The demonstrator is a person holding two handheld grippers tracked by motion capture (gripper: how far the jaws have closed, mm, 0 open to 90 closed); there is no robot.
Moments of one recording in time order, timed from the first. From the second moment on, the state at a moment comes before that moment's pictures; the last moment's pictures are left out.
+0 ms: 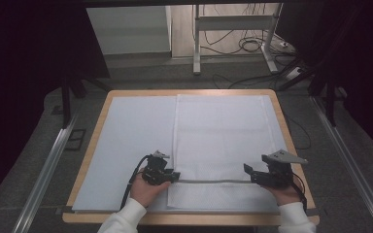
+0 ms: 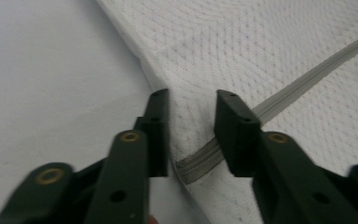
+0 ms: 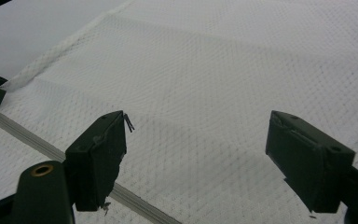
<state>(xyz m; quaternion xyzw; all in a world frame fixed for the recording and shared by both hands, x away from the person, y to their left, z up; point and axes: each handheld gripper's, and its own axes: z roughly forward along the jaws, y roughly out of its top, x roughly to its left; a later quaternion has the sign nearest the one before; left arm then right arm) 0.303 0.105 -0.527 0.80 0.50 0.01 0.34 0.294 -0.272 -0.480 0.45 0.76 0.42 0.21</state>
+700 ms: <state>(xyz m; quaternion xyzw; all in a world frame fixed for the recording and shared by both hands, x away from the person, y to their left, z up) 0.302 0.115 -0.527 0.78 0.50 0.02 0.38 0.299 -0.284 -0.479 0.47 0.76 0.41 0.21</state>
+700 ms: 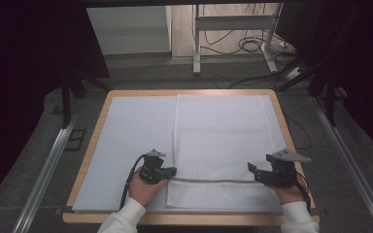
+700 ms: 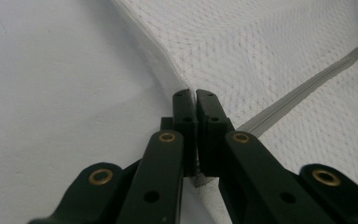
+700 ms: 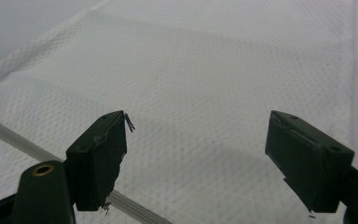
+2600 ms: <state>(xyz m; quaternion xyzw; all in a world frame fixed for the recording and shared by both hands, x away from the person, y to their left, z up) 0.301 0.117 -0.524 0.78 0.50 0.01 0.39 0.339 -0.351 -0.504 0.58 0.75 0.29 0.13</state>
